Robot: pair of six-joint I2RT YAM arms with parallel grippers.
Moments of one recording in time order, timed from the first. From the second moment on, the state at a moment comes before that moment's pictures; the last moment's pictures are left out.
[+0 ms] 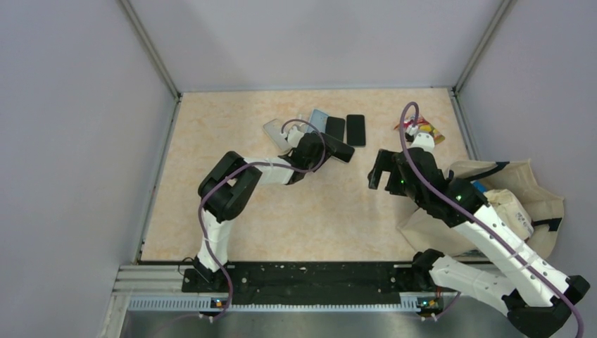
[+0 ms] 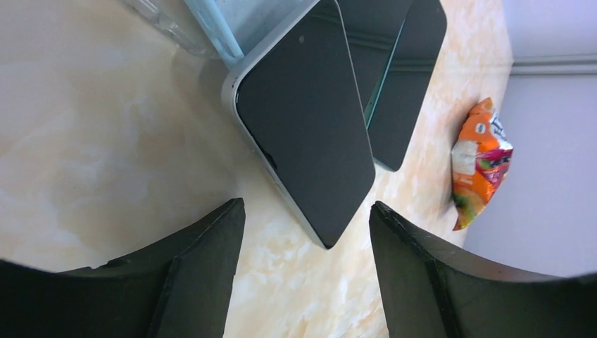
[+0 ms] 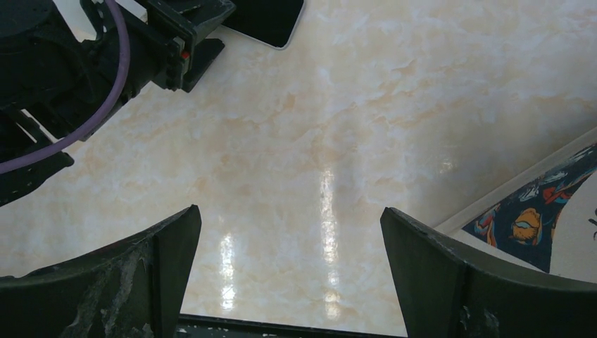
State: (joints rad) left arm -0.69 2.05 1.20 0.27 -0.23 -1.26; right arm 0.70 0.87 1.04 -0.88 0.41 0.66
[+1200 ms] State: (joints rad) left arm -0.66 2.21 1.17 0.62 -0.27 -1.50; right arm 0.70 0.88 1.05 -0.88 0.39 0.65
